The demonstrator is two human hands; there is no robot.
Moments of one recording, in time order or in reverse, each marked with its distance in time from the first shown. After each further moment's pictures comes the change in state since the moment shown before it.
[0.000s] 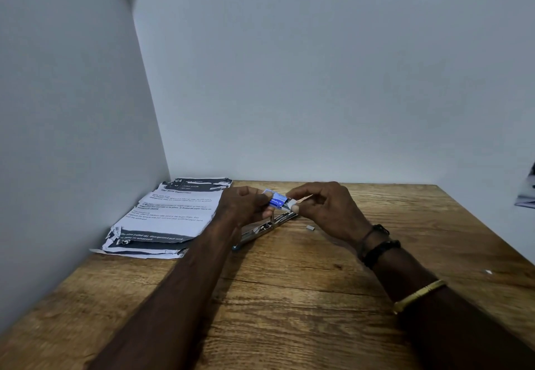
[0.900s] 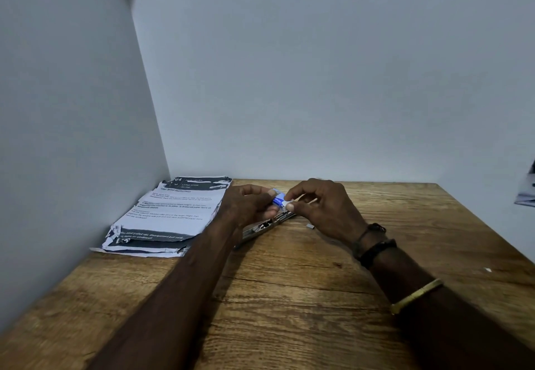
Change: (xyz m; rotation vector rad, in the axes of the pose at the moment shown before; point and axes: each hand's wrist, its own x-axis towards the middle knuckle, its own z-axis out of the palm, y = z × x) left_hand -0.006 0.001 0.003 -0.016 -0.056 -0.020; right_hand 0.000 -0.006 0.005 -0.078 0.031 -0.075
